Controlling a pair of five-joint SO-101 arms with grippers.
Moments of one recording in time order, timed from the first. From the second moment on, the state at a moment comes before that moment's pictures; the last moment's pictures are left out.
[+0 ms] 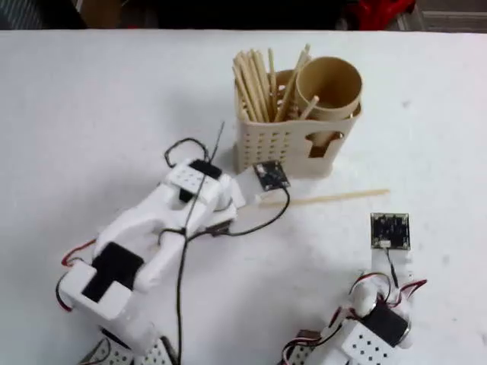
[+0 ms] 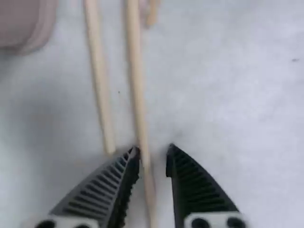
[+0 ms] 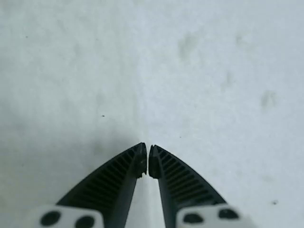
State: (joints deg) left arm 21.6 10.7 28.4 58.8 -40.5; right arm 34.0 -102.9 96.4 72.0 35.6
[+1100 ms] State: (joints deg) left arm 32.0 -43.6 26.6 52.4 -18.9; right arm 34.0 -102.9 96.4 72.0 35.6
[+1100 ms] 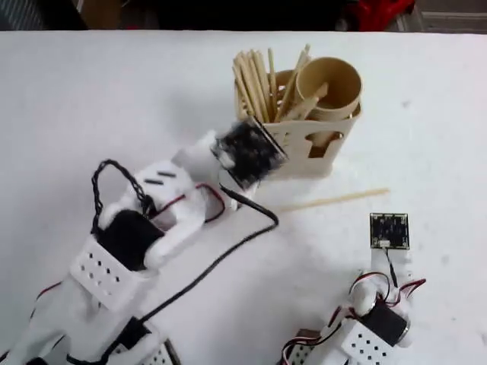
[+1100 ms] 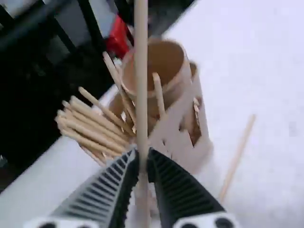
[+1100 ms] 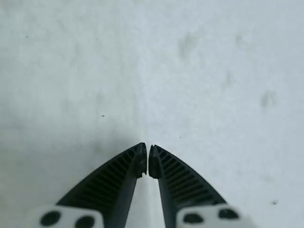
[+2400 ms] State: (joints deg) left arm 26.3 -6.6 -22.3 41.5 1.0; right arm 34.0 -102.9 96.4 72.0 35.6
